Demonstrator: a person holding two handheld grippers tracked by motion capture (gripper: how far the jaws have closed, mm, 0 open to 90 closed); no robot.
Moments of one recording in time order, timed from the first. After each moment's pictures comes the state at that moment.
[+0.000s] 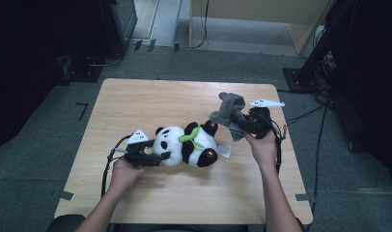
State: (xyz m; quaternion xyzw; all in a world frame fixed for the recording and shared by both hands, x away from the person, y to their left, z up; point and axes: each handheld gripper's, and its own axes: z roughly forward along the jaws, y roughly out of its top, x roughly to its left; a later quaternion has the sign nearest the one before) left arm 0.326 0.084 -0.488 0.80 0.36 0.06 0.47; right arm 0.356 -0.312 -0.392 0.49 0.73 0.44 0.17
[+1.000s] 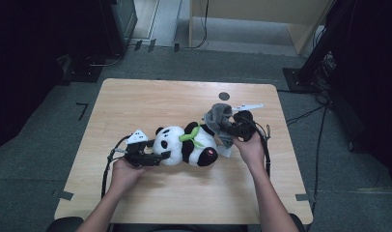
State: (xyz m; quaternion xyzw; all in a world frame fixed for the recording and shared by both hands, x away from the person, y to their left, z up) left arm 0.327 0.084 -0.489 0.80 0.36 0.05 0.48; right arm 0.377 -0.285 -0.436 0.50 0.77 0.38 0.10
